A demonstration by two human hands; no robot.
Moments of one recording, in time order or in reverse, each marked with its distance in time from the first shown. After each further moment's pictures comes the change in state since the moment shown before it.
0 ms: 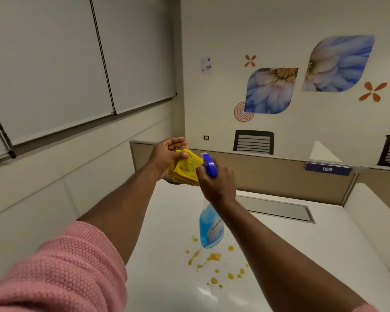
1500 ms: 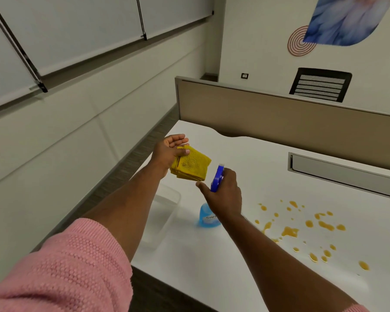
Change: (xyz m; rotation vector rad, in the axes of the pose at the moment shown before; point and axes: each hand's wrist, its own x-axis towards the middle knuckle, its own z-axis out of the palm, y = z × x) left_hand 0.022 -0.186 -0.280 0.011 0.170 -0.309; right_hand -0.113 0.055 0.310 -0.193 -0.368 0.391
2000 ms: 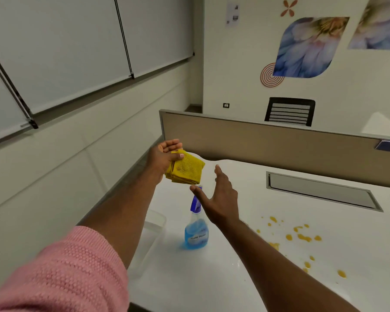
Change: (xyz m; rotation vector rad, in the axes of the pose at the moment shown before) left_hand -0.019 0.075 0.056 -0.012 0.003 0.149; right_hand 0.003 -0.025 -0.084 0.020 0.062 -0.173
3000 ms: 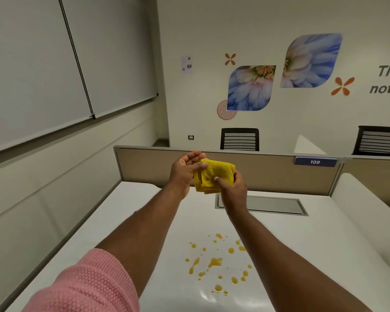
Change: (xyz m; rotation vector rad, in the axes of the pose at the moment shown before) left_hand -0.076 0.048 0.271 -0.318 -0.277 0.030; right_hand 0.016 0.075 -0.233 0.633 0.378 0.204
